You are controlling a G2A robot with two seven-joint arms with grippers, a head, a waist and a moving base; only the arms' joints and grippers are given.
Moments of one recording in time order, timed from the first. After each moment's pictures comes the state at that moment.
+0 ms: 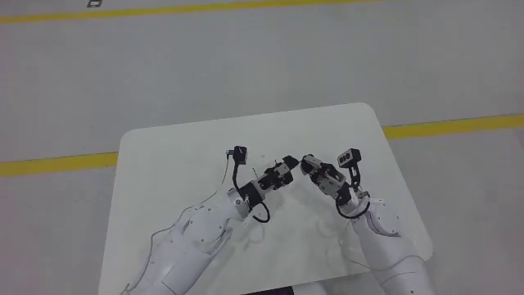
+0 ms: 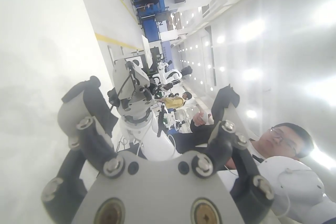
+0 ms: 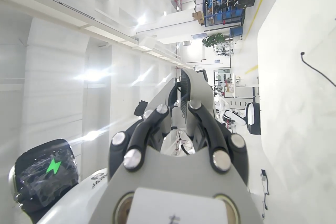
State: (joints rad) left arm 1.27 -1.35 -0.80 -1.46 -0.16 -0.34 -0.31; right arm -1.60 -1.29 1.51 -1.40 0.64 -0.34 0.89
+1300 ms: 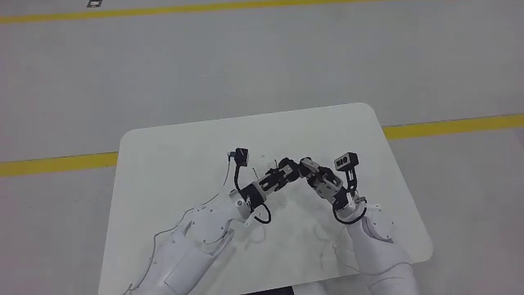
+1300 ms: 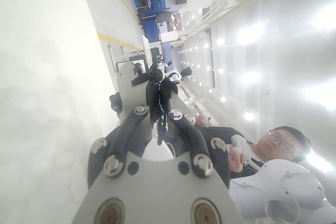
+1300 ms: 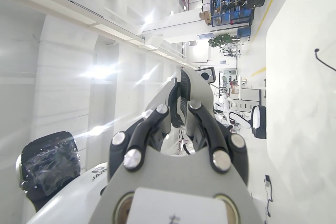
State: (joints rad) left arm 1.27 -1.36 -0.80 -1.44 -0.16 -0.34 -0.32; right arm -1.62 -1.43 1.62 -1.39 0.57 -0.34 1.01
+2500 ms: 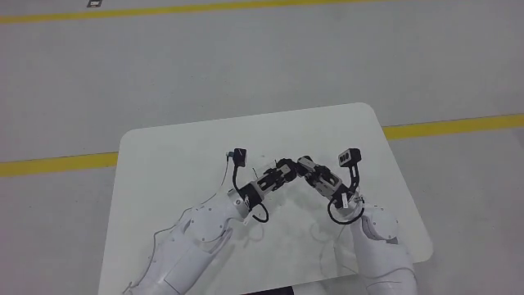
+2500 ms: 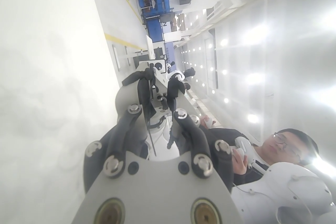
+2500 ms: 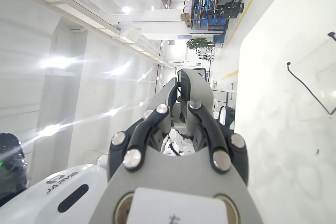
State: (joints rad) left arm 1.26 -1.36 -0.80 -1.41 -0.16 -0.34 -0.32; right arm -1.64 -1.52 1.73 -1.51 0.27 -0.34 1.00
